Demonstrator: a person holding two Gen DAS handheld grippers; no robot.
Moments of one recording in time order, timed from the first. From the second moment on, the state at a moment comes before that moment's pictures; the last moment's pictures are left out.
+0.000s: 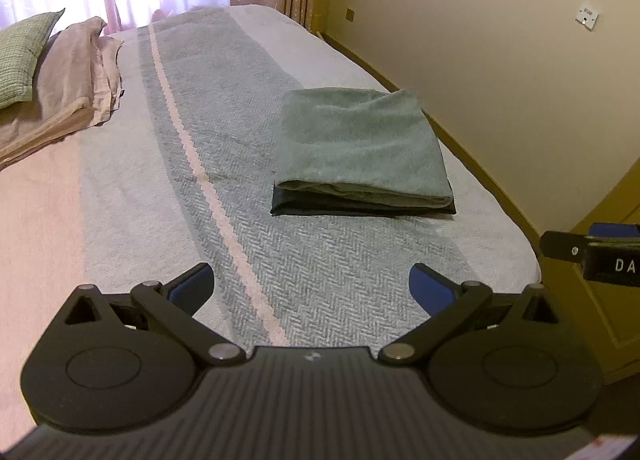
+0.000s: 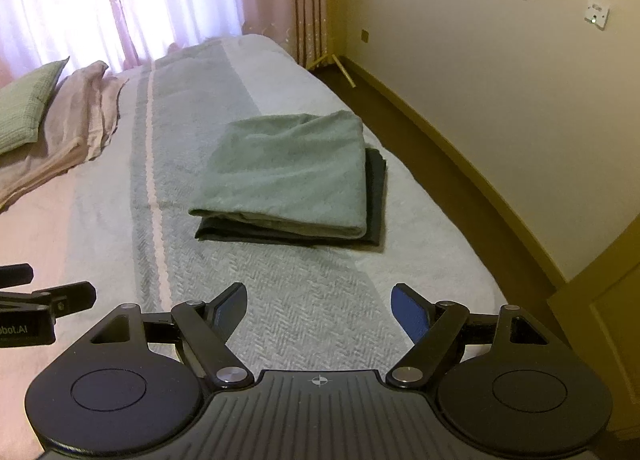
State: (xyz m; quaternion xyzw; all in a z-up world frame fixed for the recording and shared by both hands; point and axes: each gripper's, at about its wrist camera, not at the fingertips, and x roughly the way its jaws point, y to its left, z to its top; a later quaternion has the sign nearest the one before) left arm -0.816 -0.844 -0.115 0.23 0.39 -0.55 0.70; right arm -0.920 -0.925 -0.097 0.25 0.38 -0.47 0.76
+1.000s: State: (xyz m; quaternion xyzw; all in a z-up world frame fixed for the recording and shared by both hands) left arm -0.823 -0.851 -0.116 0.25 0.38 -0.56 0.70; right arm -0.912 -0.917 -0.098 0.24 0.38 -0.47 0.76
